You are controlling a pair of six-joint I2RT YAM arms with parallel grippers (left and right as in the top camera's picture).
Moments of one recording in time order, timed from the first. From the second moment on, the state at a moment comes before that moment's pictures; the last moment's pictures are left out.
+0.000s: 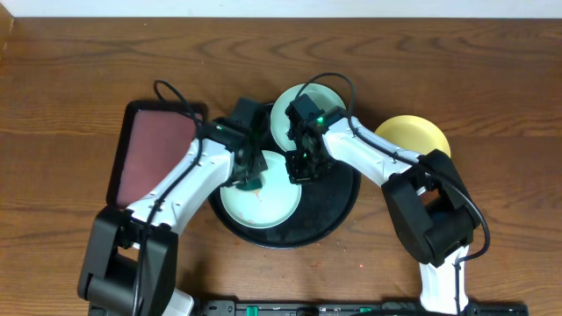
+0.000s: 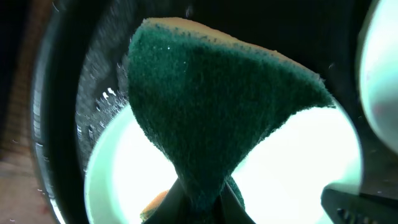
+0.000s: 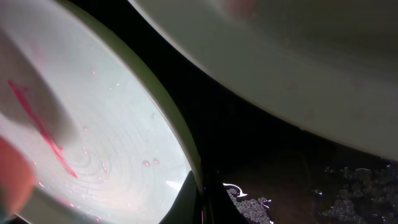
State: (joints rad) left arm -0.40 1.67 1.07 -0.81 -0.03 -0.78; right arm 0.61 2.10 1.45 -0.85 -0.32 0.42
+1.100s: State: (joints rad) left arm -0.39 1.74 0.99 -0.80 0.21 -0.73; right arm 0.61 2.10 1.45 -0.86 -0.32 0.42
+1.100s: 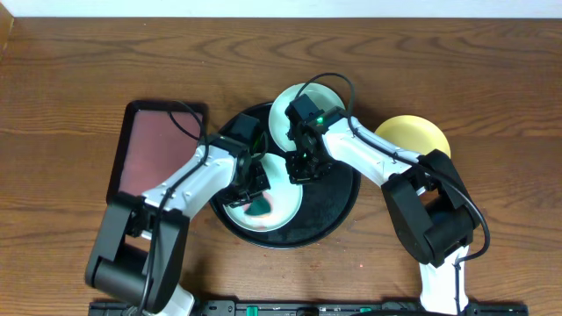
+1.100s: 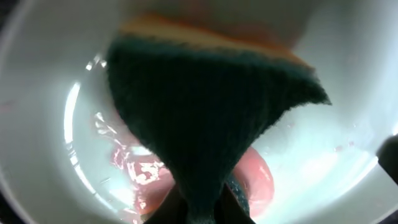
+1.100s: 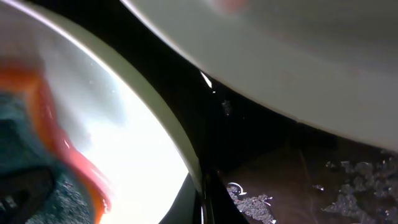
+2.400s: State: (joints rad) left arm -0.45 1.78 1.06 -0.74 0.26 -0.65; right arm 0.63 2.10 1.45 -0.86 -0.32 0.43
